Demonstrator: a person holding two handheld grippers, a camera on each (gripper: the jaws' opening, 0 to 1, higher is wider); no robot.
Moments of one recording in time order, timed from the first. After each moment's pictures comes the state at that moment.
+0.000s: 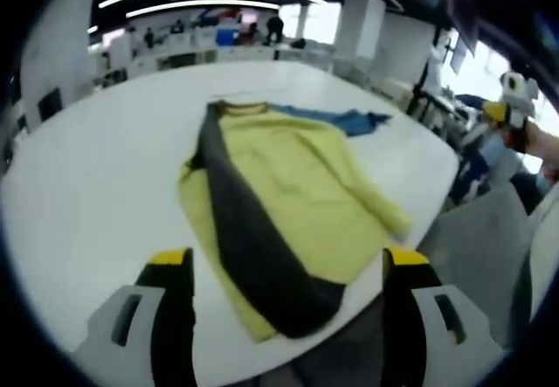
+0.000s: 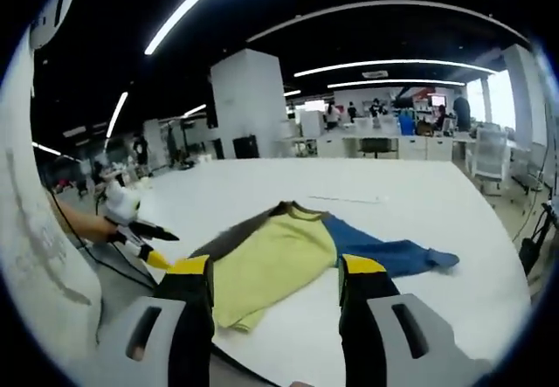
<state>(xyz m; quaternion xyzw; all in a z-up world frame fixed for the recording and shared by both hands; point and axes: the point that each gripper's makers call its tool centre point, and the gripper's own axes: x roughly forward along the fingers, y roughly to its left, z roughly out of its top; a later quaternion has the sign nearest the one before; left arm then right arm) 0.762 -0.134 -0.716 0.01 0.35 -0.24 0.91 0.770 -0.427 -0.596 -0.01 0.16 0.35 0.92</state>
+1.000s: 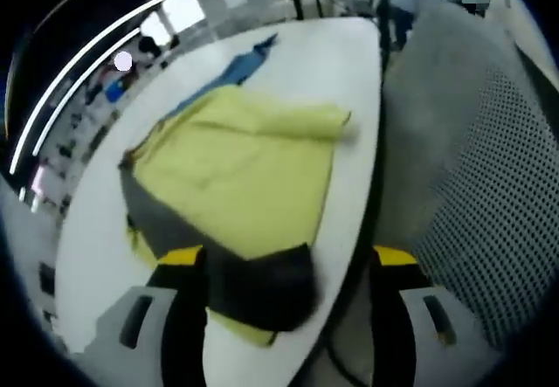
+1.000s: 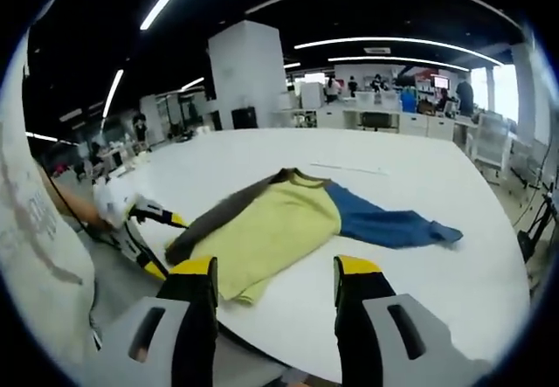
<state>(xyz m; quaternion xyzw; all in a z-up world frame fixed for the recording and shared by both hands) 0.719 -0.185 -0.763 0.29 0.36 -0.41 0.78 0.752 -0.420 -0.616 -0.02 0.21 0.34 0.92</state>
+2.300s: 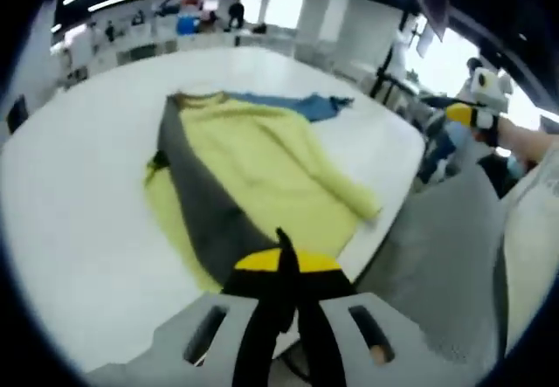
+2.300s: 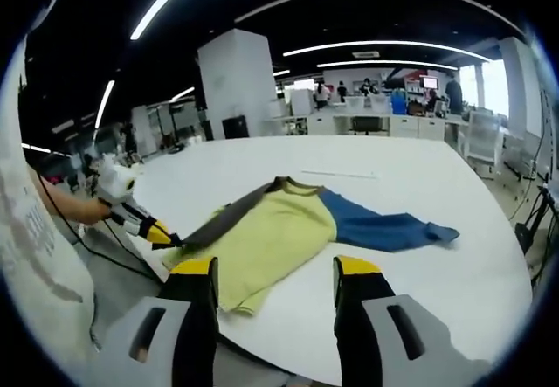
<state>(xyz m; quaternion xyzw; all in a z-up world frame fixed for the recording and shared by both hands) 0.765 -0.134 -0.698 0.02 0.35 -0.31 0.88 0.759 -0.418 -0.611 -0.01 0.20 0.32 0.93</state>
